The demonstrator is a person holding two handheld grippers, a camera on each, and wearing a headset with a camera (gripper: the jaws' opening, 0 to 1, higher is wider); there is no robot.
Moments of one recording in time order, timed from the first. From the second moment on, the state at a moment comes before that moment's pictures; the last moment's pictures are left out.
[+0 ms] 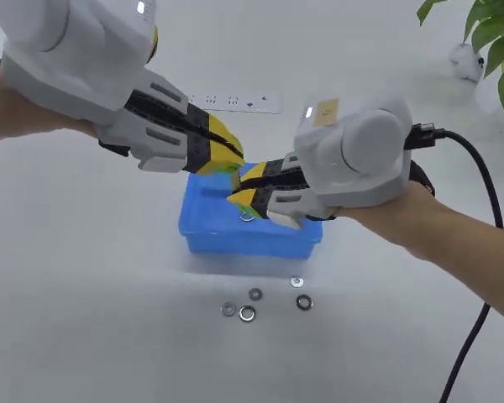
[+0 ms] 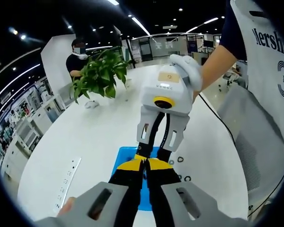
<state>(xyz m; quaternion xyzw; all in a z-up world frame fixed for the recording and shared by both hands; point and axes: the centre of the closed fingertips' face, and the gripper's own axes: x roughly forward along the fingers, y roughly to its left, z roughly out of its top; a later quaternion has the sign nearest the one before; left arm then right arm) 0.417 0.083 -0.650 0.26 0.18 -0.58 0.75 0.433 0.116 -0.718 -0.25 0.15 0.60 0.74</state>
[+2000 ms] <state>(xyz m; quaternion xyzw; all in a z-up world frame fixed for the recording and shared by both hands) 0.322 0.064 -0.699 0.21 0.23 -0.59 0.75 0.326 0.090 -0.765 -0.23 0.19 0.62 0.73</state>
